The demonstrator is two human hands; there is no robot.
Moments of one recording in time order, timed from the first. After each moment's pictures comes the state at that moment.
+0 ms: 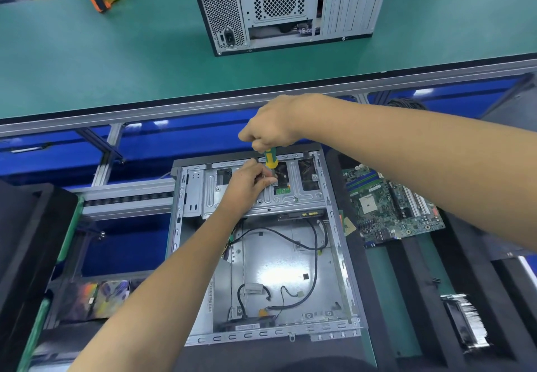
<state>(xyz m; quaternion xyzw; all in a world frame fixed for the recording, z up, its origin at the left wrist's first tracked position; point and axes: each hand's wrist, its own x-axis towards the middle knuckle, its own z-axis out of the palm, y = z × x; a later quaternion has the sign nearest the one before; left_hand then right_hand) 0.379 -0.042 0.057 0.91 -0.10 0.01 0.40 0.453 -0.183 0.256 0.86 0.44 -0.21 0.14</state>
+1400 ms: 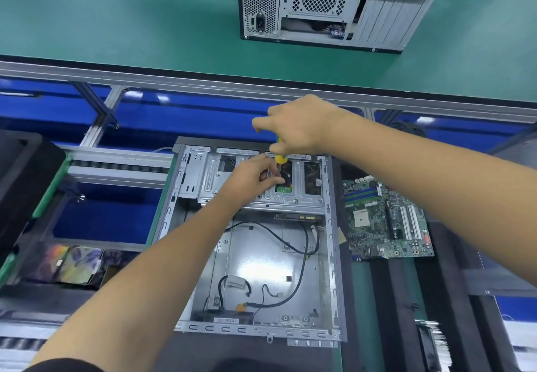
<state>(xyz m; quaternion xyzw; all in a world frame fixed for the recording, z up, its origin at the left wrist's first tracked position) 0.379 -0.042 0.051 0.92 -0.11 0.03 0.38 0.437 -0.188 0.245 0.87 0.47 -0.07 0.15</state>
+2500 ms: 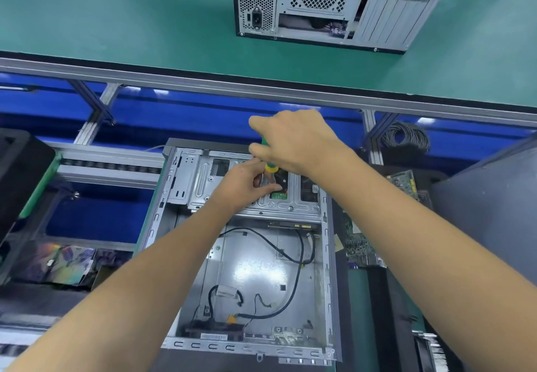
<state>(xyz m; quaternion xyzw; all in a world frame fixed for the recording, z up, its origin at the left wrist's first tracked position) 0.383 -0.044 0.047 0.91 -0.09 0.03 0.39 0.423 -0.189 0.221 0.92 0.39 0.06 0.02</state>
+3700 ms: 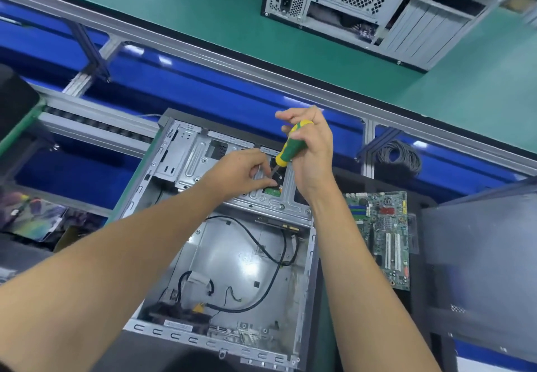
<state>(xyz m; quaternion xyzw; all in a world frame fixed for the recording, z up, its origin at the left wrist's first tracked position) 0.381 -0.044 0.054 0.91 -0.11 0.04 0.40 0.421 -0.197 0.151 0.58 0.12 -0.09 -0.80</state>
